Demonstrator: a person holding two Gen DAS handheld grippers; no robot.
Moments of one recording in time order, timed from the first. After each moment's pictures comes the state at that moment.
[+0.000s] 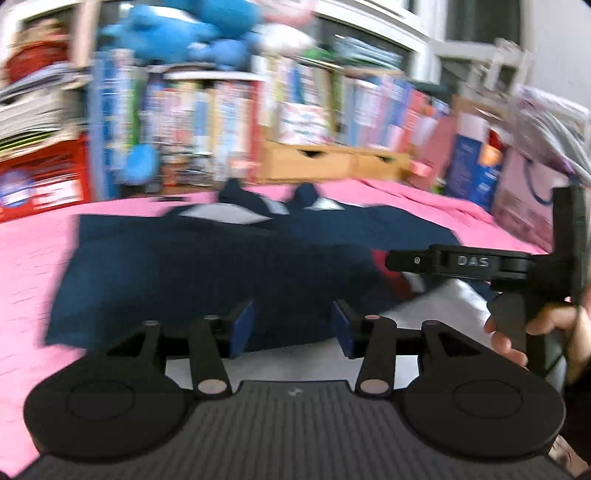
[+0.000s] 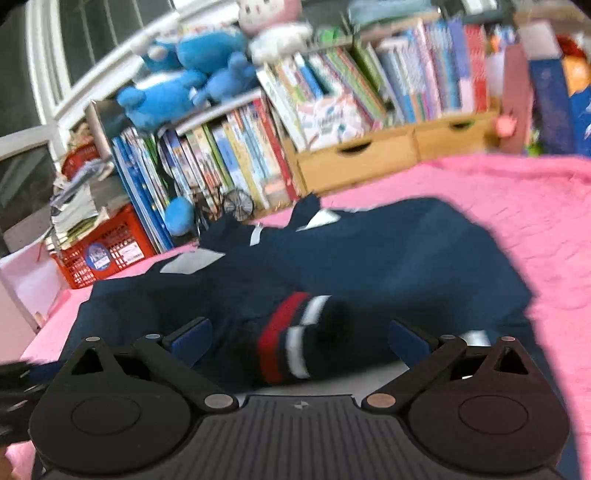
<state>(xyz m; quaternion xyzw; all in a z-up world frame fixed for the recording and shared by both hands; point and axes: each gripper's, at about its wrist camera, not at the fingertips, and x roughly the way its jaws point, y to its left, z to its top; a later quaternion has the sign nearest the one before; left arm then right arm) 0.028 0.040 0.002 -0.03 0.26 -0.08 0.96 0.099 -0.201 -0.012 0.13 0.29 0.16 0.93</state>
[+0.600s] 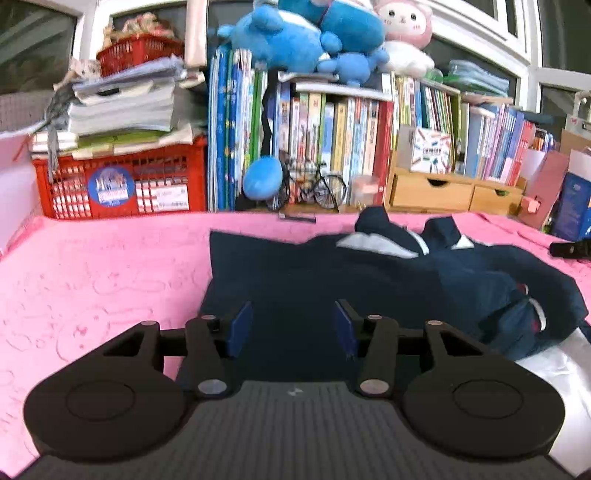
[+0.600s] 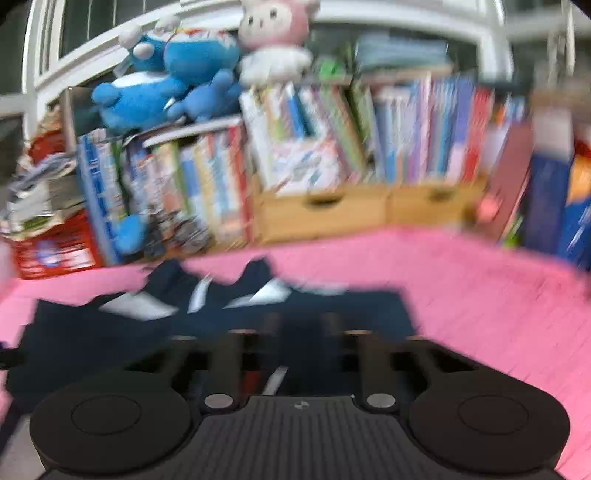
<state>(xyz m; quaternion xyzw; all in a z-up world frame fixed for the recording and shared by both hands) 0.064 0.107 -0.003 -0.04 0.25 0.05 0.97 0.142 -0.210 0.036 0.03 0.27 0.12 0.96</state>
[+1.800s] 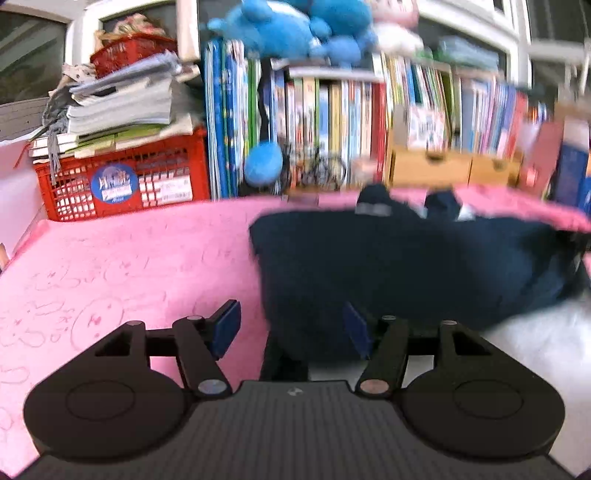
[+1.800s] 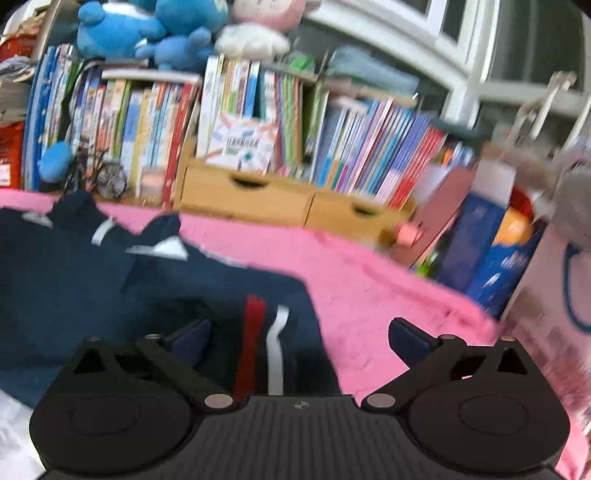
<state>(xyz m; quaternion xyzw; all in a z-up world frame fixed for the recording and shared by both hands) 0.050 0.106 -0.006 -0.01 0.25 0.05 0.97 0.137 -0.200 0.013 -0.14 0.22 -0.04 0.96</state>
